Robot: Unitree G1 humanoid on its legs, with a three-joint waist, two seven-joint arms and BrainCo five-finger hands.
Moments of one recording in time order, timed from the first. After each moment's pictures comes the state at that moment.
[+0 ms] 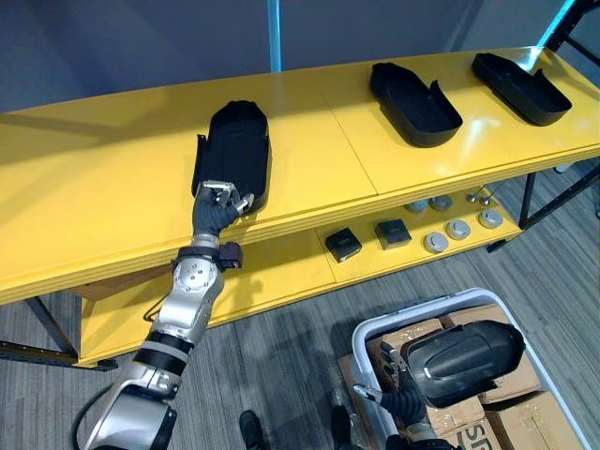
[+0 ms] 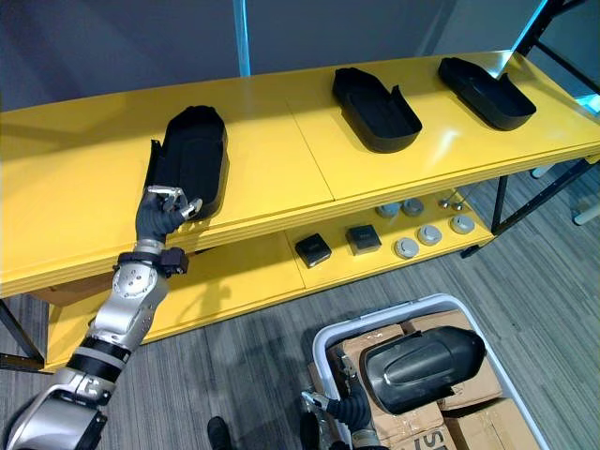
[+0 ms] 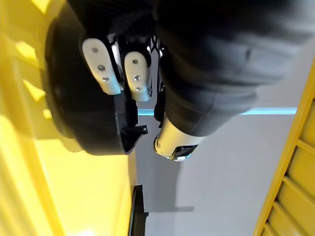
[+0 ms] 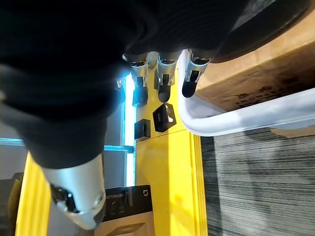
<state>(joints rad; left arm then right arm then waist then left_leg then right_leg) -0.76 0.50 -0.23 0.44 -0.45 -0.23 0.25 0.35 -0.08 0.21 0.03 -0.06 -0.22 -0.14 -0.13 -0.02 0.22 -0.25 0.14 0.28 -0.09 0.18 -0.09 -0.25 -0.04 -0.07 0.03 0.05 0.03</state>
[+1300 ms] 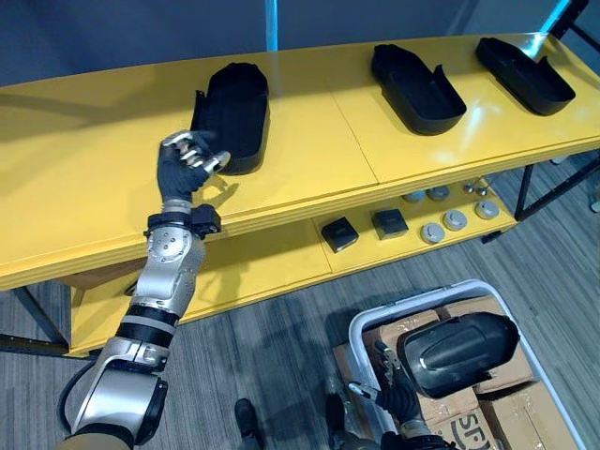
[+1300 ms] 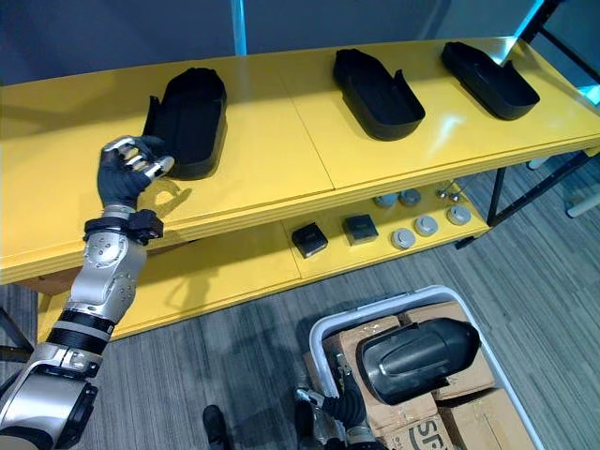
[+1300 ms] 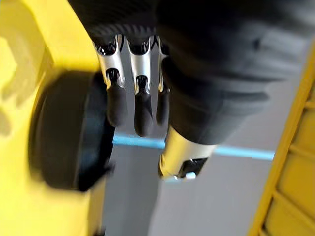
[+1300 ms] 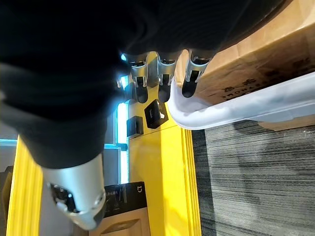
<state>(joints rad) -0.79 0.54 -0.07 0.41 -0.48 -0.25 0.35 0.32 -0.08 0.21 0.06 -0.04 -0.22 -0.13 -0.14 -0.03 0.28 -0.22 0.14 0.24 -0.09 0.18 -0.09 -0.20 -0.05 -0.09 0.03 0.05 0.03</state>
